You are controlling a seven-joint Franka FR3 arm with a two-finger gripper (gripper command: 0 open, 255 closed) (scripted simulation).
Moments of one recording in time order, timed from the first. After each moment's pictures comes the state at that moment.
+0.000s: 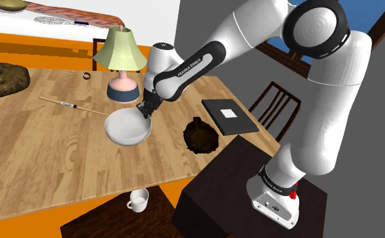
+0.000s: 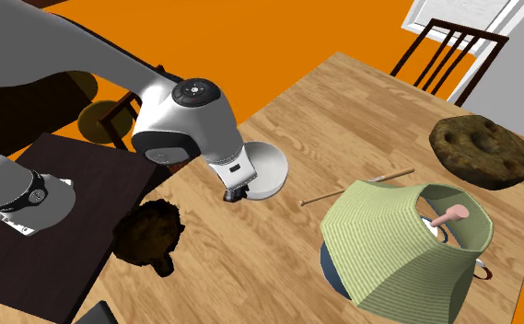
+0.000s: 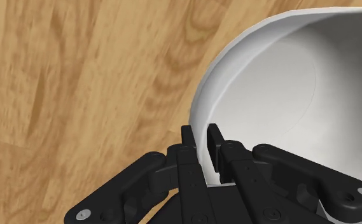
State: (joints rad) arm 0.13 0.34 0.13 -2.13 -0.12 2.61 0.36
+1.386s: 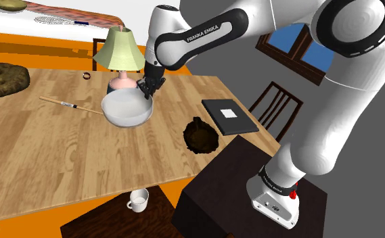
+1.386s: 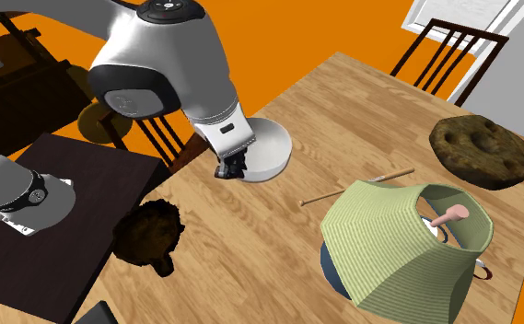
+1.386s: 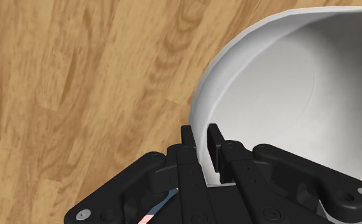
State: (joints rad) arm 0.11 0.16 0.15 -2.06 -0.06 2.37 0.32
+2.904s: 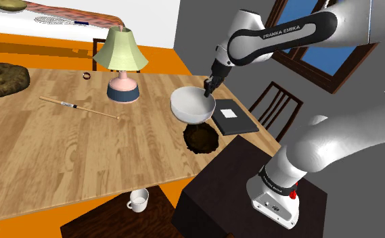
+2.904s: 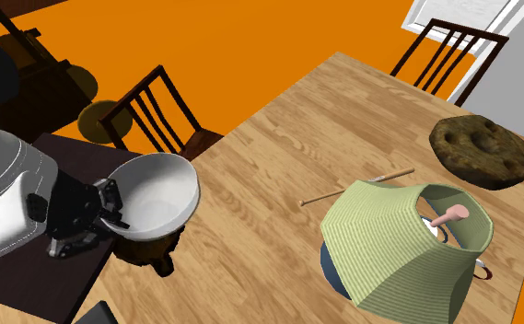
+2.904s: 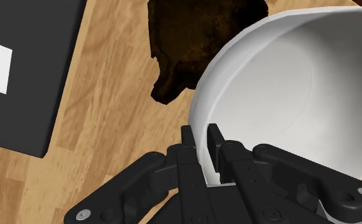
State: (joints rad) arm -0.05 -0.46 -0.07 -2.62 0.01 2.30 -0.10
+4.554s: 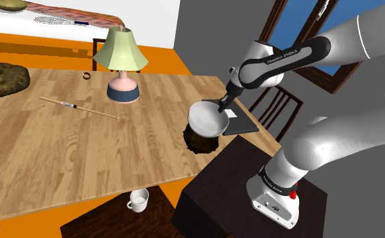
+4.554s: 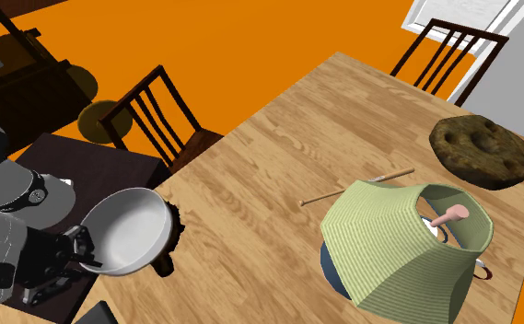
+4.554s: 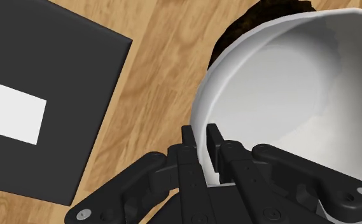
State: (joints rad) arm -0.14 -0.47 -0.23 -2.85 -0.06 2.52 -0.29
